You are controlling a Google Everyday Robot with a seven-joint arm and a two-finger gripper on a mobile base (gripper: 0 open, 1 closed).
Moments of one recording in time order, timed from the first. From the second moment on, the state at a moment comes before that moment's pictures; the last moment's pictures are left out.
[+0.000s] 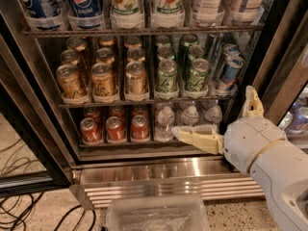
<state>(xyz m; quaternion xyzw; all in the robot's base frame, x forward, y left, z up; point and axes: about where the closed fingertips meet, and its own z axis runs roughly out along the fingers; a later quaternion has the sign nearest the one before) 0.449 -0.135 0.911 -0.24 0.72 0.05 0.65</state>
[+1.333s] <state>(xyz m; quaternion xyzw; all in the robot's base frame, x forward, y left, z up) 0.485 -0.121 0.908 -0.20 0.71 0.10 0.67</state>
